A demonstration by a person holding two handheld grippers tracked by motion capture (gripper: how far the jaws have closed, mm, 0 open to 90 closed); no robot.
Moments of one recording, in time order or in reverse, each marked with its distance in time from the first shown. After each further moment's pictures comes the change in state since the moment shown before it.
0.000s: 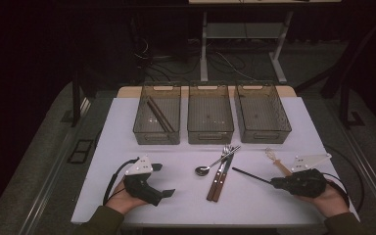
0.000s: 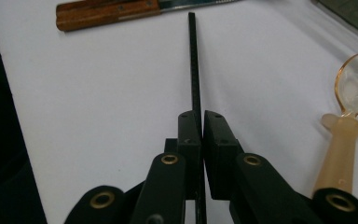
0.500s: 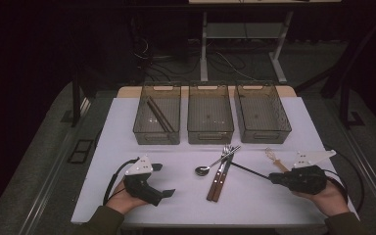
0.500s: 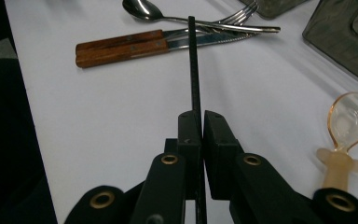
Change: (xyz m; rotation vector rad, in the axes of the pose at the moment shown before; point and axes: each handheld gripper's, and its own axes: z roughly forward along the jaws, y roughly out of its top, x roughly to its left) left arm 0.000 0.000 0.000 0.001 -0.002 0.002; right arm 0.003 0.013 -0.006 -0.077 0.019 0.004
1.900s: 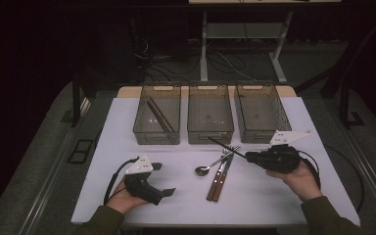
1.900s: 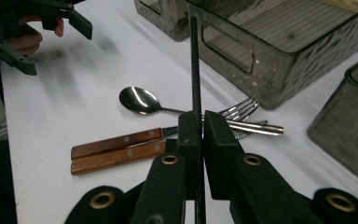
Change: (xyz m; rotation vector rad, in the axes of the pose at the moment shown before) left arm 0.001 0.000 0.002 -0.014 0.010 -0.019; right arm 0.004 0.068 0.036 -0.124 -0.016 0.044
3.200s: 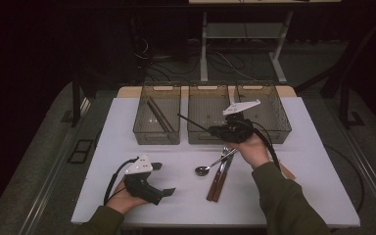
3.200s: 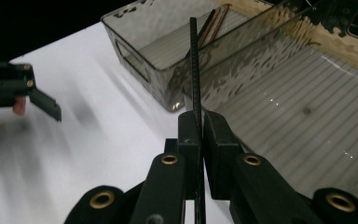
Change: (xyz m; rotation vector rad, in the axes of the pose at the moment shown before) left arm 0.000 0.001 -0.001 -0.002 -0.002 0.009; right arm 0.010 0.098 0.088 0.017 -0.058 0.026
